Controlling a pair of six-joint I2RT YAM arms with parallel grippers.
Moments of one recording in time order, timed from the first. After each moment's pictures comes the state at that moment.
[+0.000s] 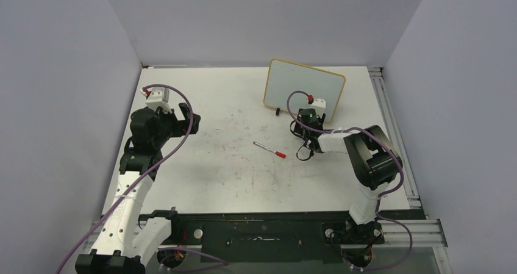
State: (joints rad) left arm -0.06 0.88 0.81 -0.27 0.17 -0.29; right arm 0.42 1.81 0.83 0.31 0.42 0.43
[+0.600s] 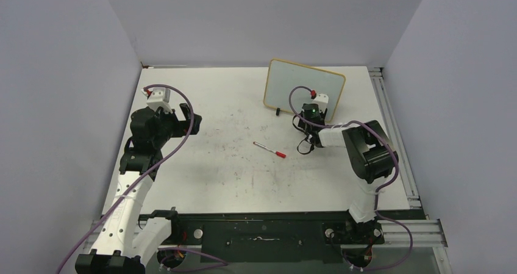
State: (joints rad) left arm -0.07 0.88 0.81 -0.26 0.19 -0.29; right arm 0.37 1.89 0.90 0.36 0.43 0.38
